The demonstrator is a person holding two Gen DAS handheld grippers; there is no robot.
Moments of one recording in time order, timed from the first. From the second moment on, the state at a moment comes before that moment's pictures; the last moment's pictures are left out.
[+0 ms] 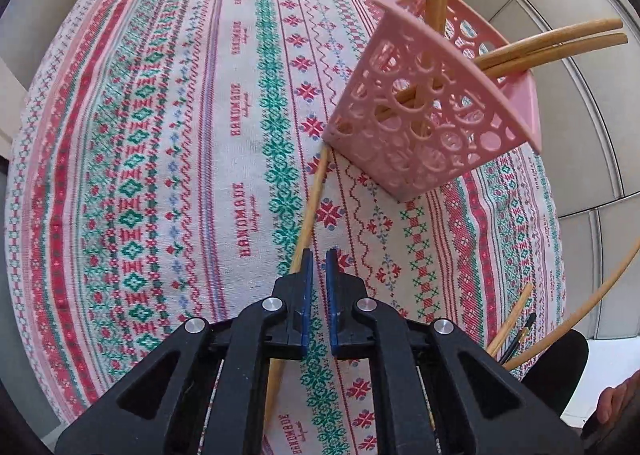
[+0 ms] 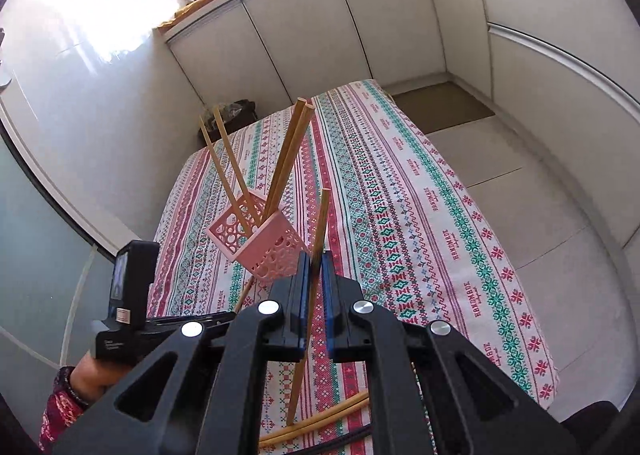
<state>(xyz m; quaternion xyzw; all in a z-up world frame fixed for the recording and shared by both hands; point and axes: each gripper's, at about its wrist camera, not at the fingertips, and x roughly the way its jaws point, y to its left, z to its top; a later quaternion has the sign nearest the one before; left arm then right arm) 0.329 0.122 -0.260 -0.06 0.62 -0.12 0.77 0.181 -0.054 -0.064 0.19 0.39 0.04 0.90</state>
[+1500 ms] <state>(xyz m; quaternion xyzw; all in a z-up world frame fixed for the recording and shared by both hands) 0.173 0.238 -0.061 -0.05 0.45 -0.07 0.89 0.304 -0.109 -0.181 0.28 0.57 -0.06 0.77</state>
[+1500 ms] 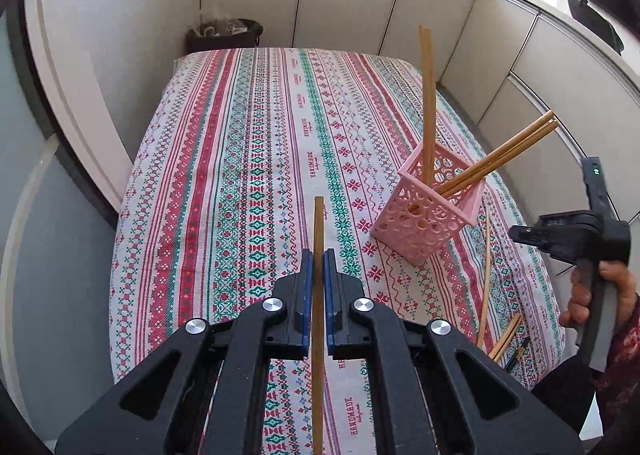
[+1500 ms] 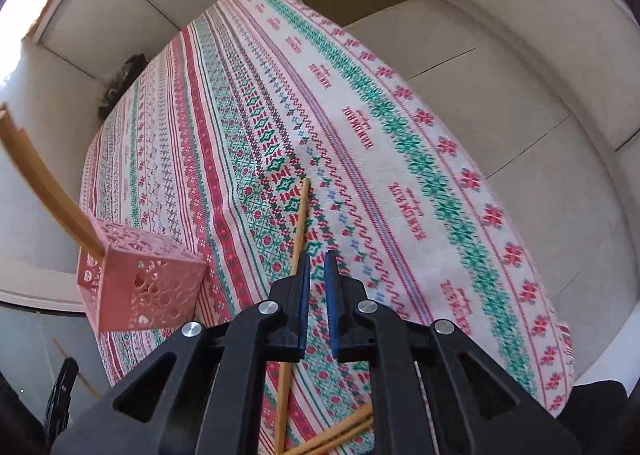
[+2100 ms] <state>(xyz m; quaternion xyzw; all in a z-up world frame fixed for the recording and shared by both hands) 0.200 0.212 -0.064 -0.06 0.44 -0.08 0.89 0.307 -0.108 -0.193 0.27 0.53 -0.06 0.80</state>
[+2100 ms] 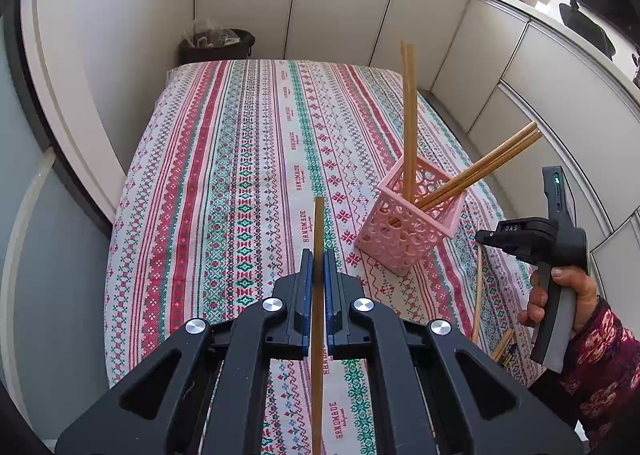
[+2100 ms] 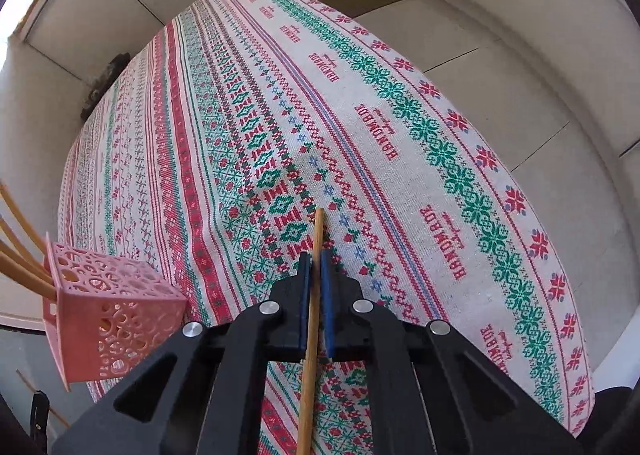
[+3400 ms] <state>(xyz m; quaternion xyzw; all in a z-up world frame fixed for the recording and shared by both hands) 0.170 0.124 0.078 -0.03 0.25 -0.11 0.96 0.151 -0.083 0.113 0.11 0.15 0.03 0.98</state>
